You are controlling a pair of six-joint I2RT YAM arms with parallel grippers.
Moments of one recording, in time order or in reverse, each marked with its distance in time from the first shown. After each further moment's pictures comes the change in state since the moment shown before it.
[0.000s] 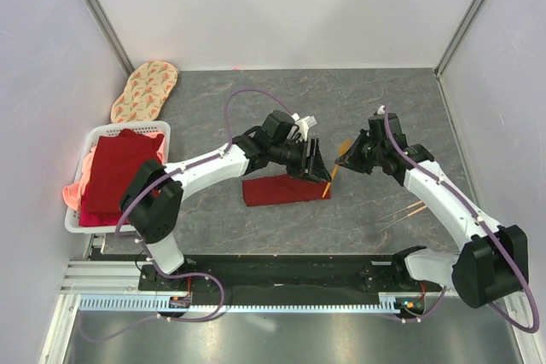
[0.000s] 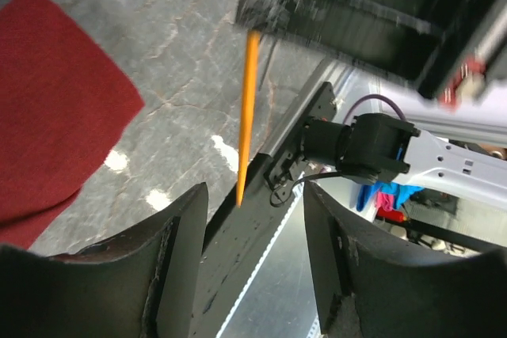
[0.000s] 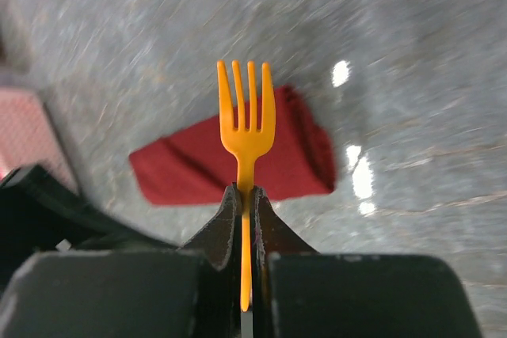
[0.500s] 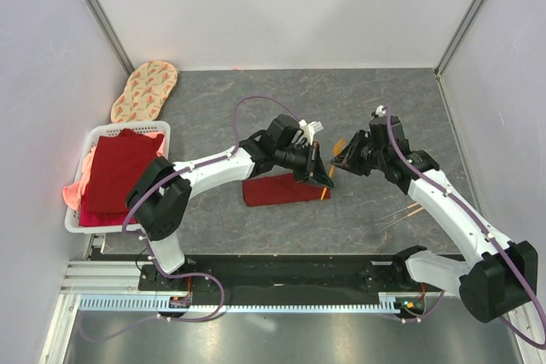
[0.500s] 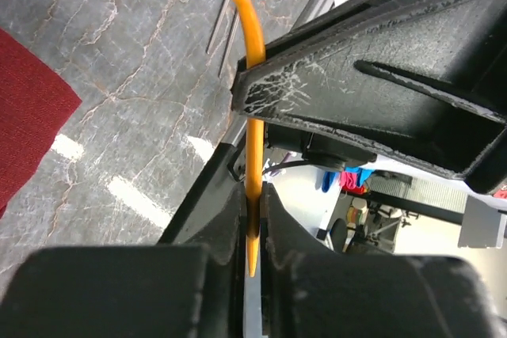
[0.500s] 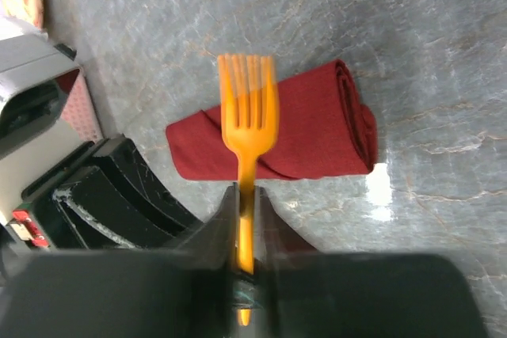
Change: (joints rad) left arm -0.029 0.052 -0.012 0.112 0.103 -0.108; right arm 0.073 -0.092 -0.010 0.011 -0.042 0.048
